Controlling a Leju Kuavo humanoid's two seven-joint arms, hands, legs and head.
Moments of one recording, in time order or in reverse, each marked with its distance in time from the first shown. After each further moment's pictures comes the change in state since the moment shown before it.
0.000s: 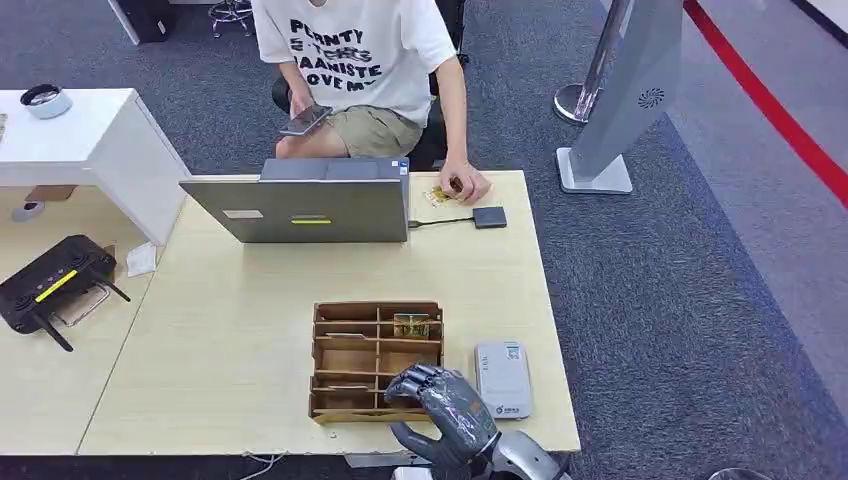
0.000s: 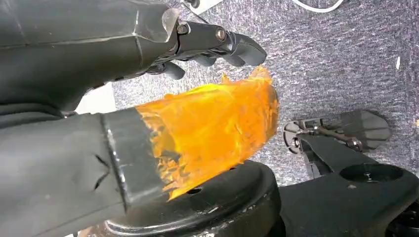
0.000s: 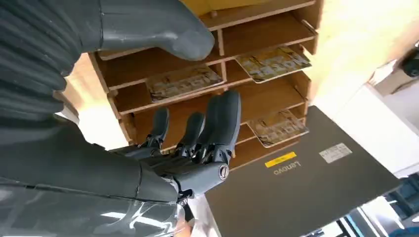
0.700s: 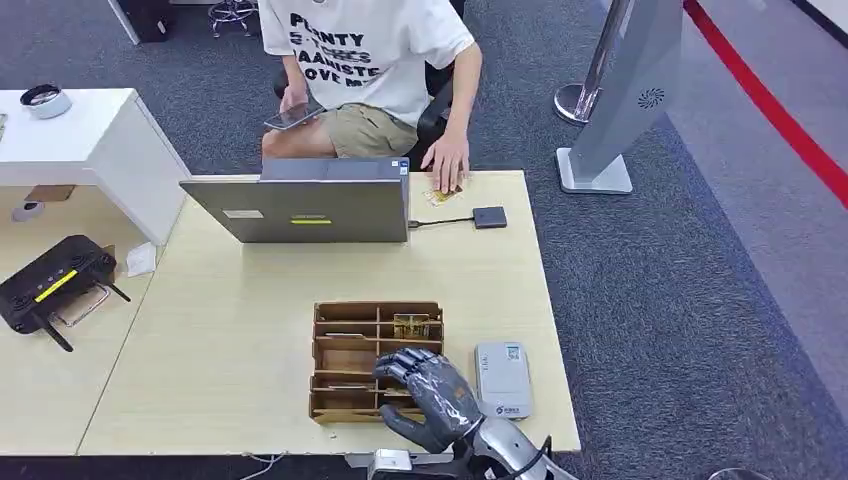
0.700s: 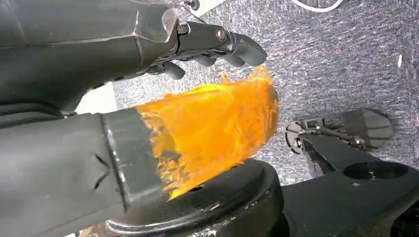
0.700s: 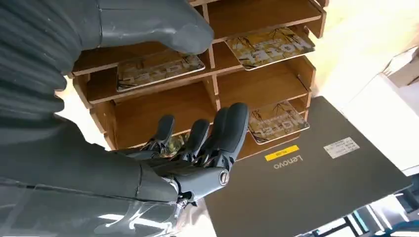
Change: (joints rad) left arm -0.001 -0.002 0.000 0.000 -0.018 -0.002 0.004; right arm -0.083 0.064 0.042 0.115 0.039 -0.060 0.042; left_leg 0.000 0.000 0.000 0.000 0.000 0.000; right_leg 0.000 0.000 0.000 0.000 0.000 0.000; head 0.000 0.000
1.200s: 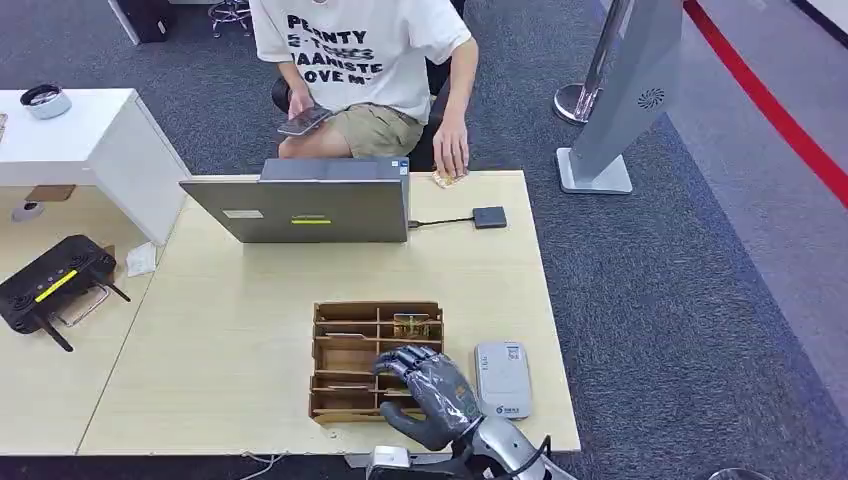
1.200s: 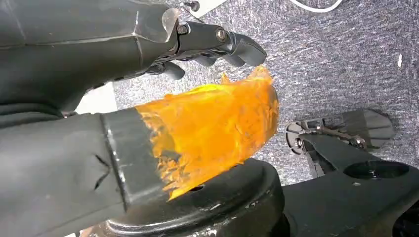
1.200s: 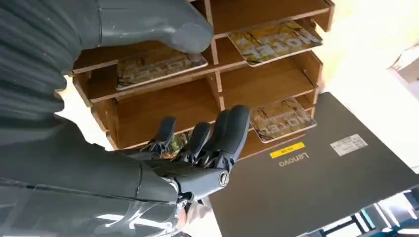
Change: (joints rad) left arm 0.000 0.000 0.000 0.000 -0.007 -0.001 0.000; right arm -0.005 0.007 0.001 0.023 0.021 -0.022 0.021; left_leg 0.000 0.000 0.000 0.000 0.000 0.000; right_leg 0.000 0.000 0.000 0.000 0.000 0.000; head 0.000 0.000
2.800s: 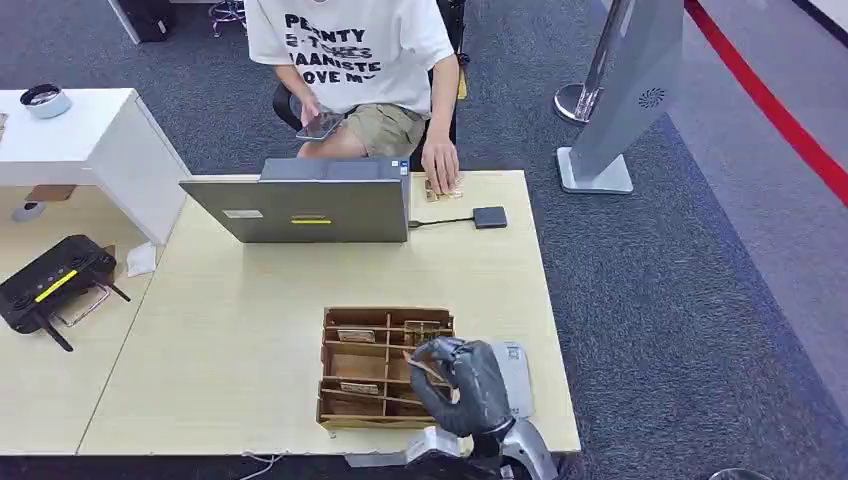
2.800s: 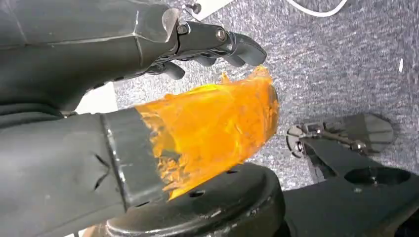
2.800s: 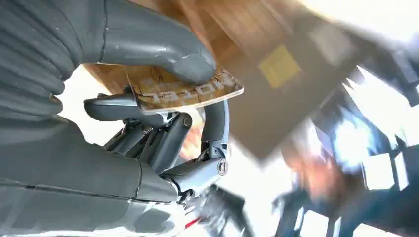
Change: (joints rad) left arm 0.002 -0.001 0.000 0.000 0.001 0.017 0.001; right arm 0.126 0.031 -0.168 -0.186 -0.289 -0.238 -0.228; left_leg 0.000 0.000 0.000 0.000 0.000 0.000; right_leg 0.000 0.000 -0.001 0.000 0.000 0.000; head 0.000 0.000
